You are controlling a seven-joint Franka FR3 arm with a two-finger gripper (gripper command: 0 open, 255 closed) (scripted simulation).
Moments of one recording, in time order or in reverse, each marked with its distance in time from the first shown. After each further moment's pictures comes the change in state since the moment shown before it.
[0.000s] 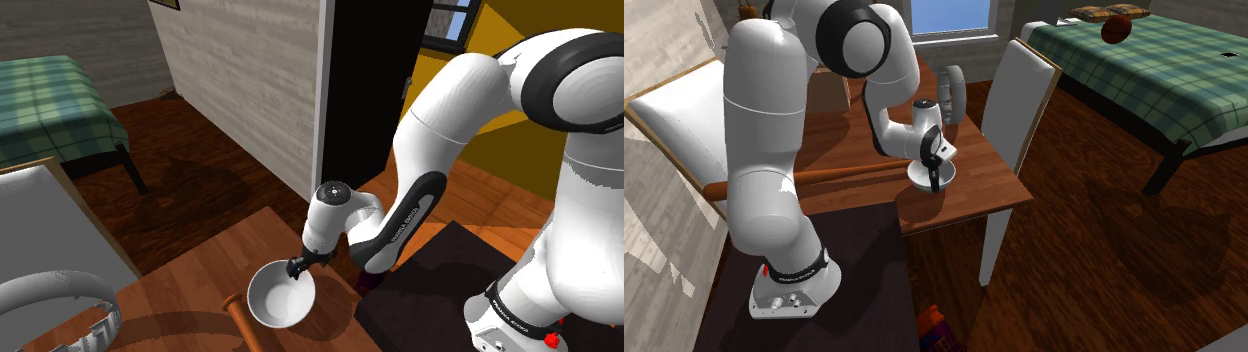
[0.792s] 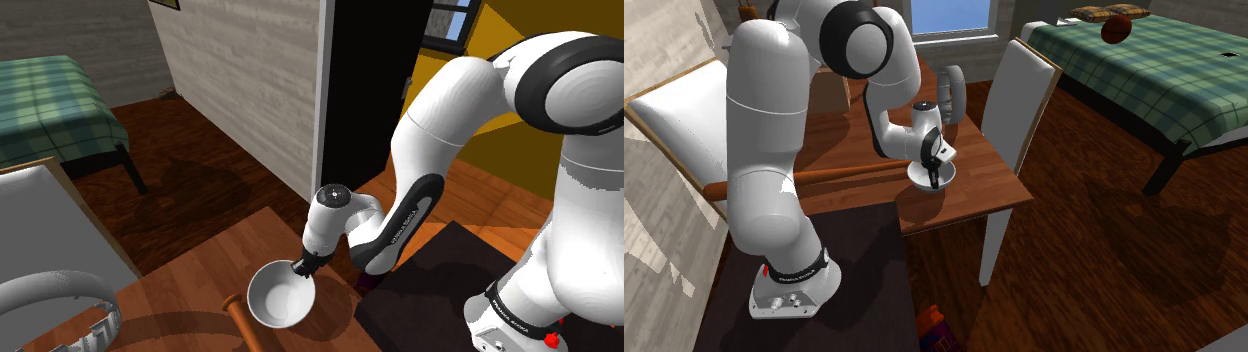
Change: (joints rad) arm 0.020 0.017 -0.023 0.004 -0.019 0.016 0.017
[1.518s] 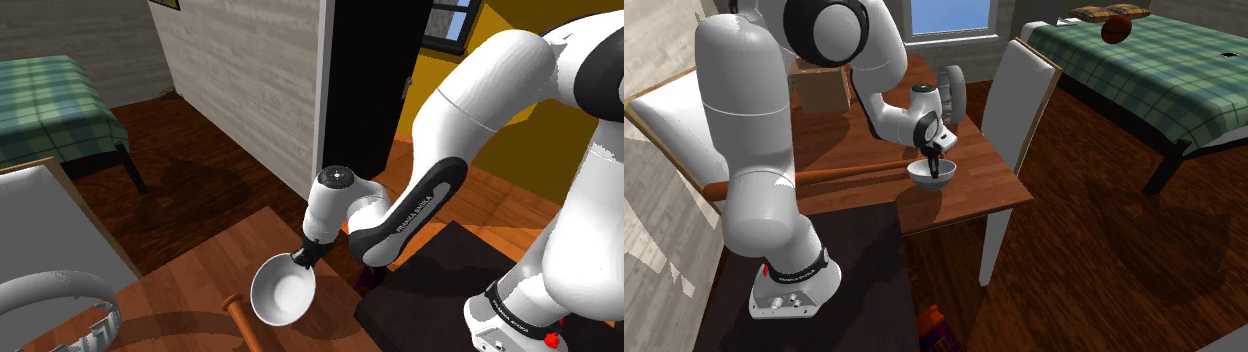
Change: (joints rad) arm -0.130 -0.145 0.165 -0.038 0.165 -0.109 -0.129
